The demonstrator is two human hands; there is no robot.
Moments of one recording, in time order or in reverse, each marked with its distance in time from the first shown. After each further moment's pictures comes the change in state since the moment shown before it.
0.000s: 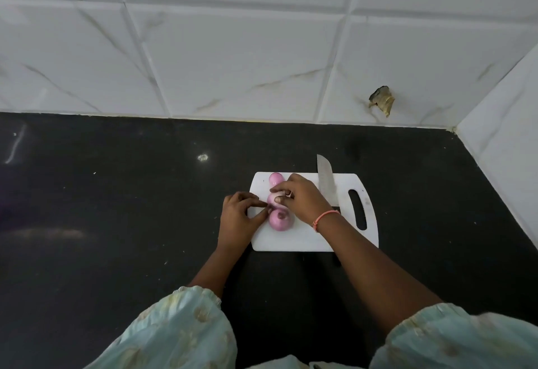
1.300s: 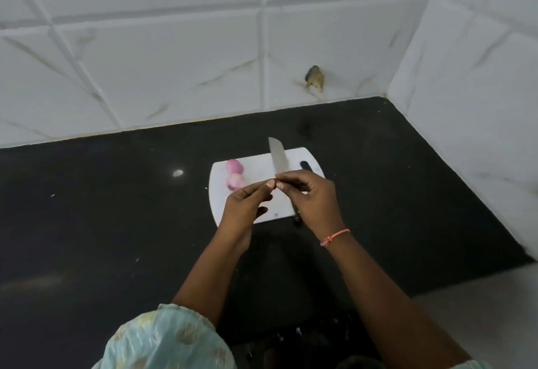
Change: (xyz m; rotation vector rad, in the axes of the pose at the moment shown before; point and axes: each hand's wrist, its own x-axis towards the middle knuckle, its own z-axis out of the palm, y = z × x) left_hand -0.068 0.149 -0.009 -0.802 -0.357 -0.440; right_hand -0.157 0.001 -0.042 0.624 0.597 -0.042
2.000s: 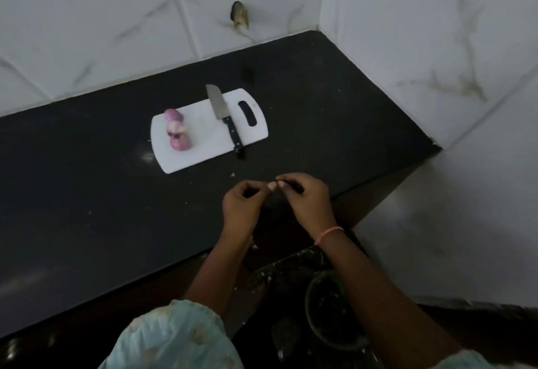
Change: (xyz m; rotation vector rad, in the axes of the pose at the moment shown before) left_hand -0.118 -0.101 0.079 0.278 0.060 0.007; right_hand -0.163 0.048 -0.077 -0.172 0.164 0.273
